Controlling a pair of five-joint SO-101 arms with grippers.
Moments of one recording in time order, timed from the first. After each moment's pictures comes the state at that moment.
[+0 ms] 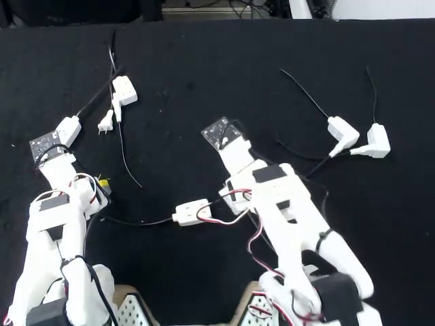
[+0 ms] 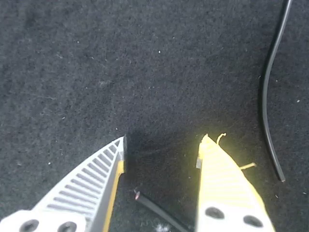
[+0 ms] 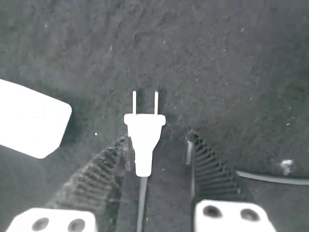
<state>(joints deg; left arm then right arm) -24.0 -34.2 70.7 32.3 5.4 -16.8 -20.3 55.8 49.1 20.4</state>
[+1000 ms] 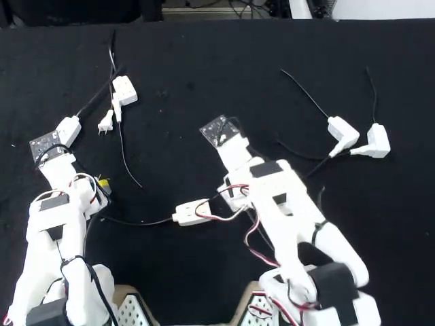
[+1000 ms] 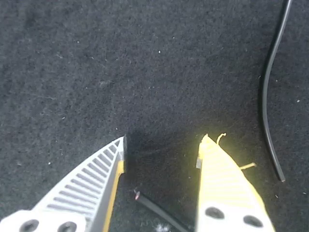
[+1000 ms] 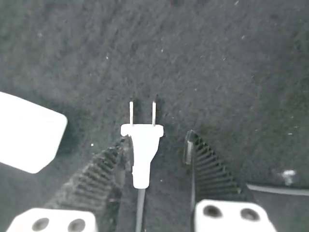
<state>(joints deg) -24.0 -34.2 70.7 32.3 5.4 -16.8 -15.9 54.1 45.9 20.4</state>
